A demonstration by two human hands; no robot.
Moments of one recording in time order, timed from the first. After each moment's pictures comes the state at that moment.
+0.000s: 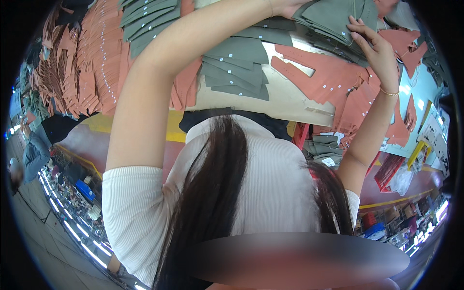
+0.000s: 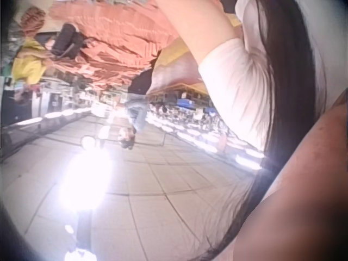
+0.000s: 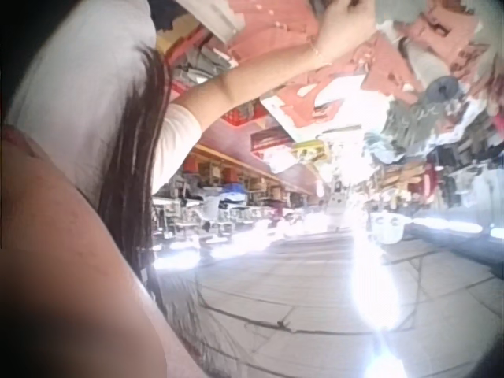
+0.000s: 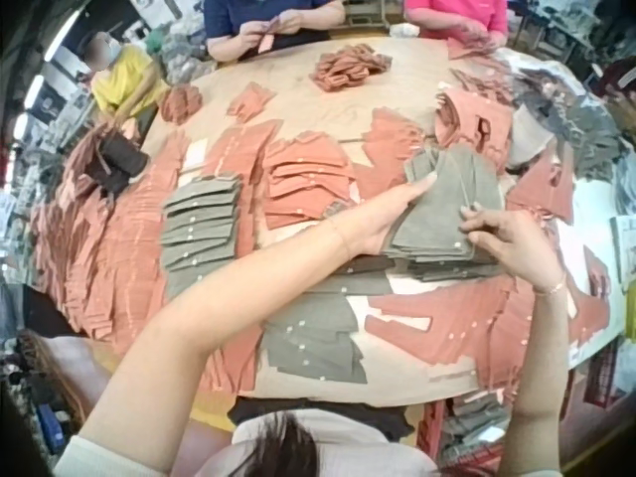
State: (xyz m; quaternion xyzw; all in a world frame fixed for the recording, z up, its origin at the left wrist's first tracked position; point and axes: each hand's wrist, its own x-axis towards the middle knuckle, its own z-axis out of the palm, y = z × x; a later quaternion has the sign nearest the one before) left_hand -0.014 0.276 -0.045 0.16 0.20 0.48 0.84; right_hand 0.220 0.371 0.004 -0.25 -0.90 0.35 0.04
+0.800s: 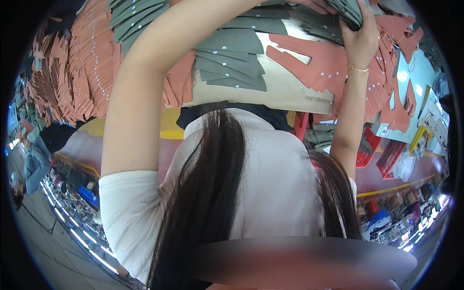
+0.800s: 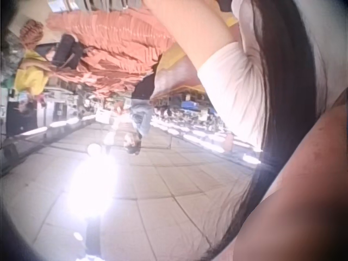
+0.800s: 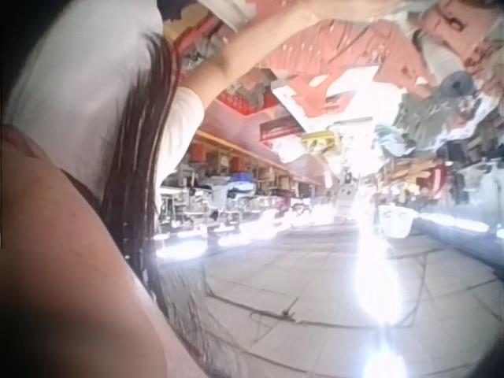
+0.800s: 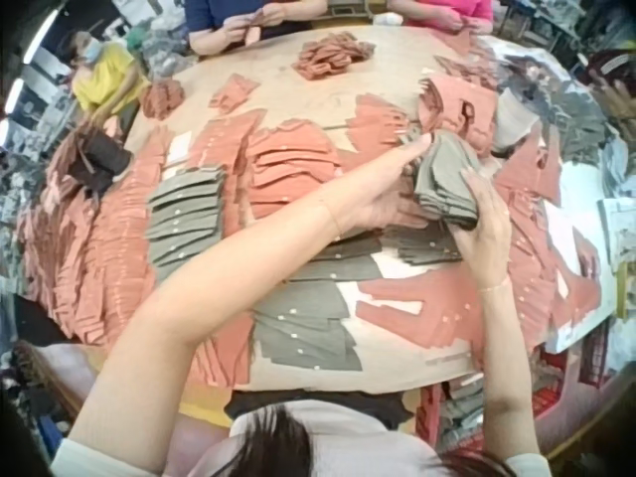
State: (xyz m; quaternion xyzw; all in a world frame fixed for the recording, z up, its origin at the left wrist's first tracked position) left_hand -0.018 0.273 -0.008 0.23 0.36 0.46 0.78; right_hand 0.195 0.322 -0.034 -0.28 -0.88 0.01 0.38
